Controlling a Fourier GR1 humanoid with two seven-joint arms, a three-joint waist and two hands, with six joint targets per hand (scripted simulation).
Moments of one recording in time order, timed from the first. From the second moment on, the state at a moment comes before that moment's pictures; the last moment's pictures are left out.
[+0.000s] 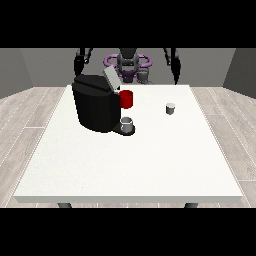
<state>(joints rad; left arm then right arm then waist) 0.03 0.13 0.00 -1.59 -0.02 0.00 0.02 -0.01 -0.12 -0.04 -1.58 0.02 -0.01 0.01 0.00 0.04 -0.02</state>
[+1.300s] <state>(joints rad) -0.29 0.39 0.19 -1.15 -0.04 -0.20 -0.12 -0.07 -0.02 -0.01 -1.60 -0.01 -0.10 -0.08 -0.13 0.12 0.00</state>
